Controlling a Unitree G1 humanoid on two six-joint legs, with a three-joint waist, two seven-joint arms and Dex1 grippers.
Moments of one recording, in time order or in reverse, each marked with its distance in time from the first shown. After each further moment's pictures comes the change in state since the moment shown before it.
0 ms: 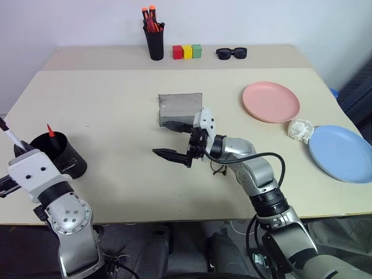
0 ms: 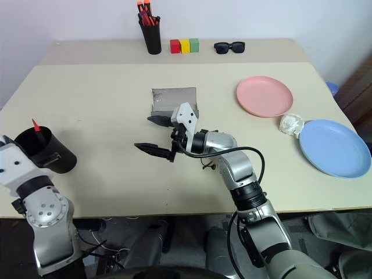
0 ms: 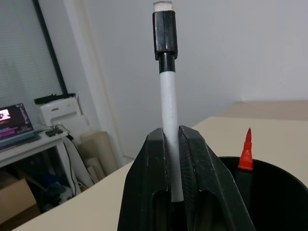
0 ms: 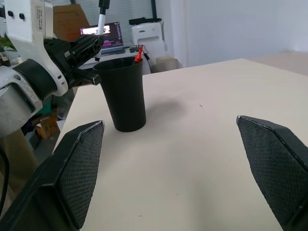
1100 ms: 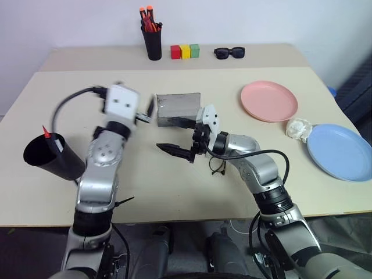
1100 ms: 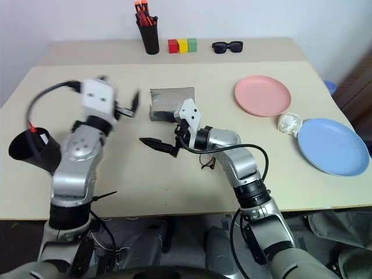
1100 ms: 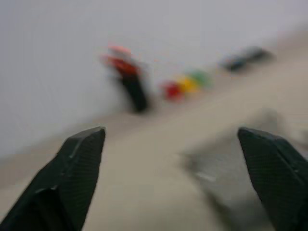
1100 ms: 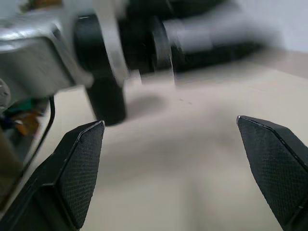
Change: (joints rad) left arm -0.590 0.352 -0.412 0.364 -0.210 0.399 -0.714; right arm -0.021 -0.087 -0.019 -0.031 -0.046 0.034 -0.072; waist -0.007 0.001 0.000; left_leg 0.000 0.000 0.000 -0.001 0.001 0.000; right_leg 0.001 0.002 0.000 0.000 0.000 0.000
